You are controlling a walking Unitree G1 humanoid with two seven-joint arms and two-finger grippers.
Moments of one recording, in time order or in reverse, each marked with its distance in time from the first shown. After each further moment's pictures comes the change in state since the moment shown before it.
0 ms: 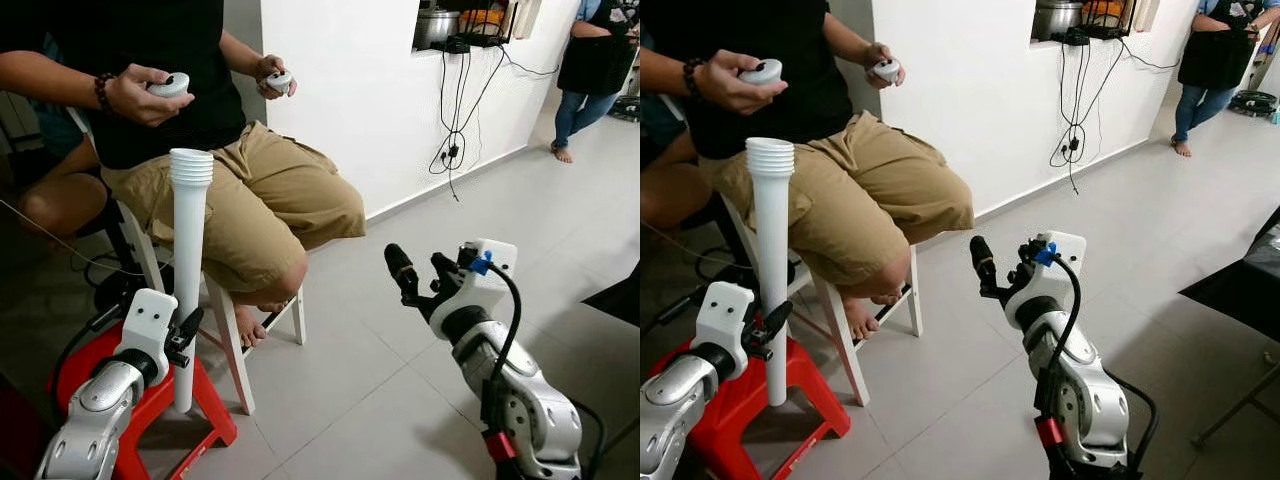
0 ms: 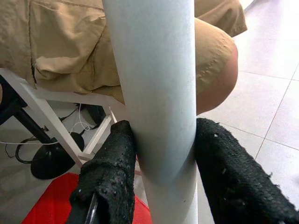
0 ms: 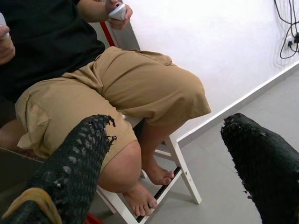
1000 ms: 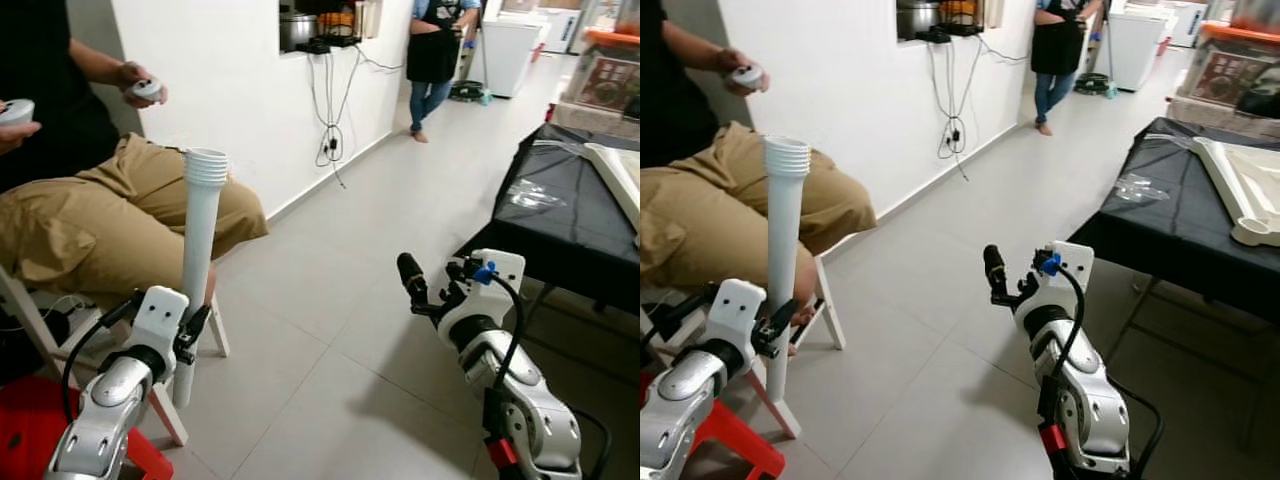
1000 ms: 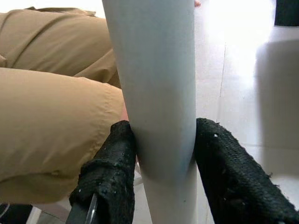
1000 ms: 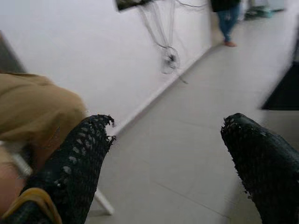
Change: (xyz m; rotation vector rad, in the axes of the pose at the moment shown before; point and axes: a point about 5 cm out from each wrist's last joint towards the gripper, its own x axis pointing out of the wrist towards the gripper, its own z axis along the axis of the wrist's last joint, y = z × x) left arm 0.009 -0.006 0.002 0.075 0.016 0.024; right arm -0.001 -0.022 -0.009 -0.088 0.013 -0.139
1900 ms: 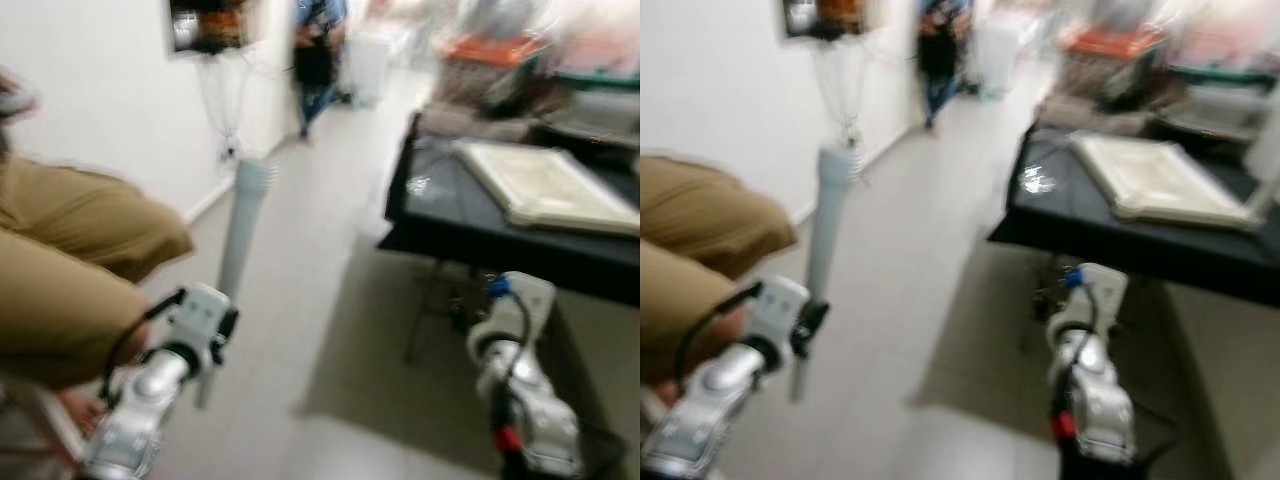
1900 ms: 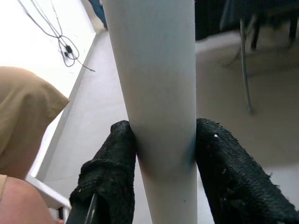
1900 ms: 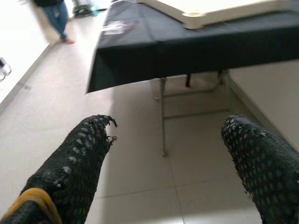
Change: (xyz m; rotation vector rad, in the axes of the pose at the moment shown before) left arm 0.007 -0.033 0.003 0.023 0.038 -0.034; right arm 0.004 -0.053 -0.014 -0.056 0.094 -0.454
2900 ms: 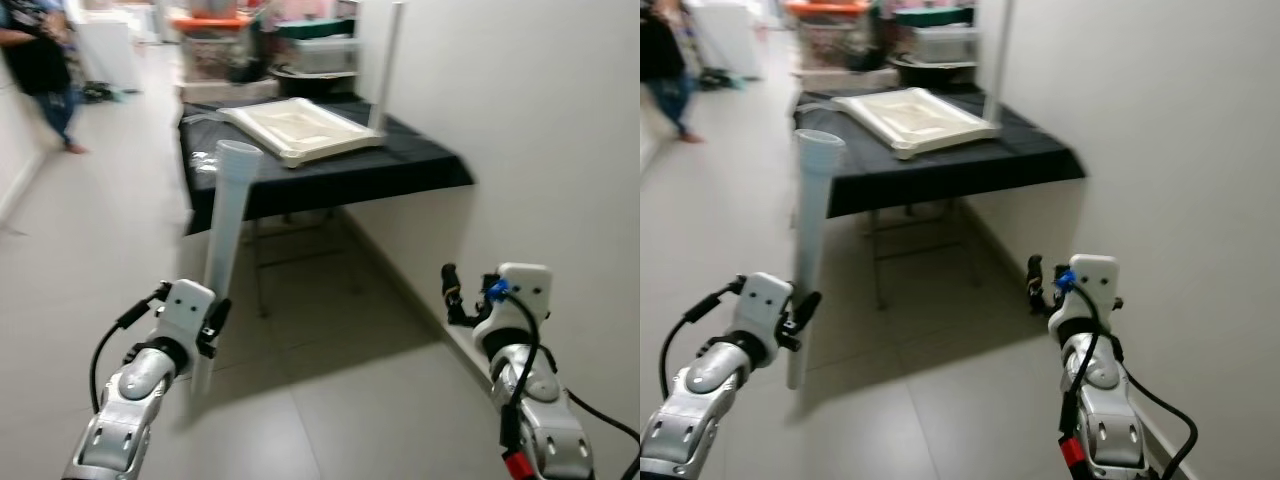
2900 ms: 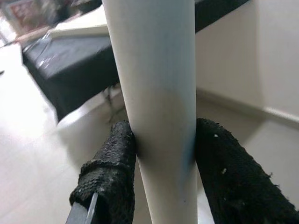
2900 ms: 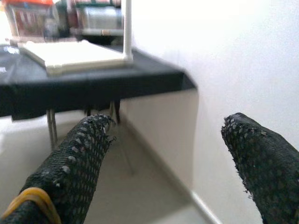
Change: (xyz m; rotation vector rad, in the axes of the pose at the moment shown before) left arm -0.004 0.012 0.013 -0.025 -0.107 0.014; right arm -0.026 0.013 0.012 -0.207 -0.277 0.310
